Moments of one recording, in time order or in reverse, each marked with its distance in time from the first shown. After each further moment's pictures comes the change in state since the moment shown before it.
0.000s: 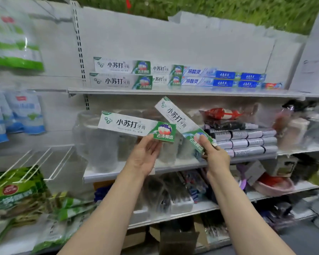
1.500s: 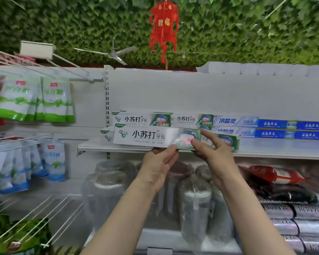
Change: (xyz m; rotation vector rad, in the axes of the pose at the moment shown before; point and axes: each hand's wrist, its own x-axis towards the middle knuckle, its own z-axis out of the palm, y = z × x) left_hand 0.129 0.069 0.101 0.230 -0.035 0.374; right_hand 0.133 -0.111 0.145 0.096 -0.645 -0.310
